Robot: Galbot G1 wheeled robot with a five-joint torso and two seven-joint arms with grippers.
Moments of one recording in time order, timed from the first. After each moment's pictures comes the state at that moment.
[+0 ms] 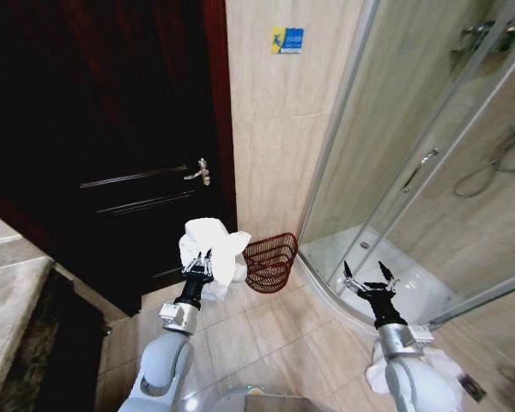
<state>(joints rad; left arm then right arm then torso) 1.56 -1.47 -0.48 -2.17 -0.09 -0.06 0.02 -1.64 1.47 0.80 2.15 0.18 0.06 -0.16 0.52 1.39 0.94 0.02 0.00</state>
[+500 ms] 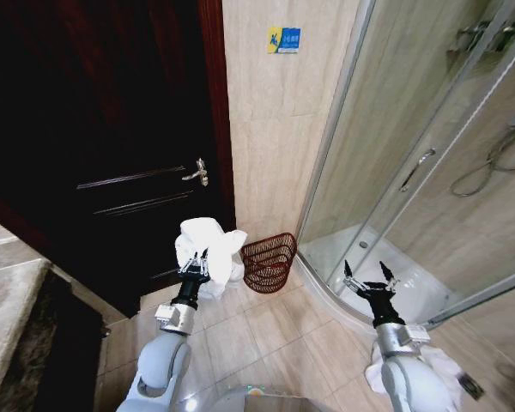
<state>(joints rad) 1.57 -1.46 -0.50 -2.17 -0.10 -0.07 0.02 -1.63 1.48 0.78 2.15 0.16 0.04 -0.11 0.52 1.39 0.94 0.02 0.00</state>
